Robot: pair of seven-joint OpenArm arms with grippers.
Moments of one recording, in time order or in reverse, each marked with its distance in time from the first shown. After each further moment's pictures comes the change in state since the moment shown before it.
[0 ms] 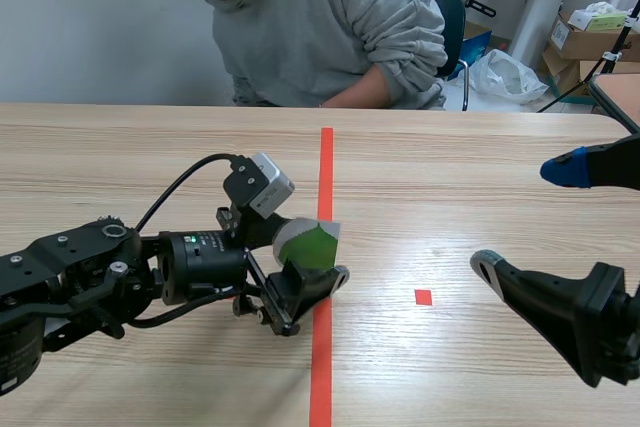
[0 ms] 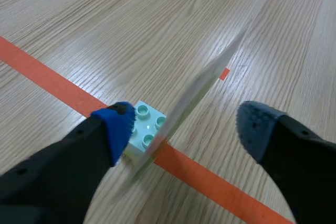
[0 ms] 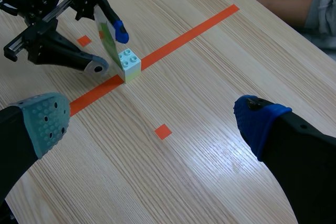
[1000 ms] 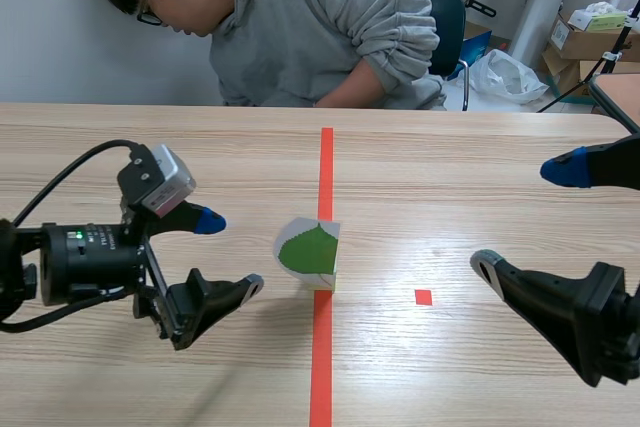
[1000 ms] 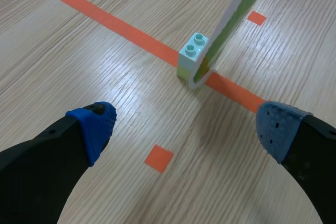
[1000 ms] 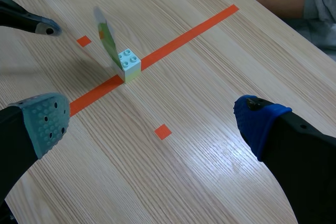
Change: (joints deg) left arm 7.7 -14.4 -7.6 12.4 0.0 0.0 2.6; right arm 0.0 0.0 0.0 0.0 0.0 0.0 0.0
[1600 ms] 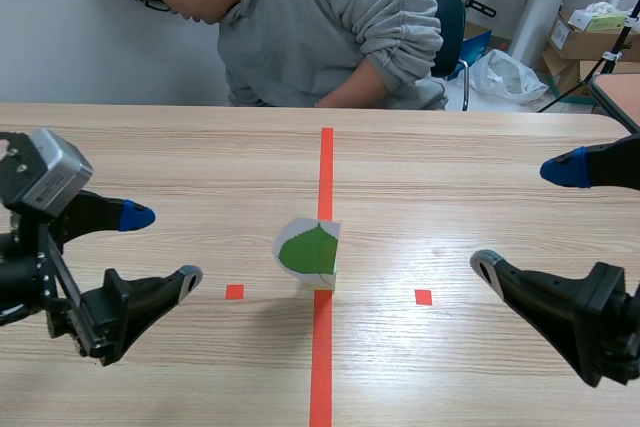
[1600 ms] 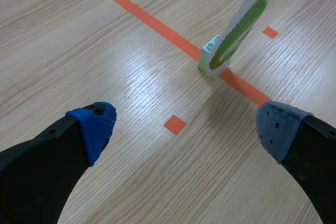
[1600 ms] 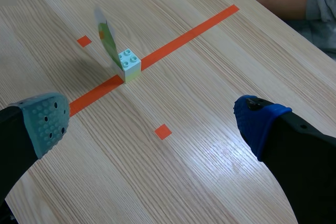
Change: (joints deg) left arm 21.7 -4.2 -22.7 15.7 -1.5 0.0 1.6; right arm 0.0 0.0 0.0 0.0 0.0 0.0 0.0
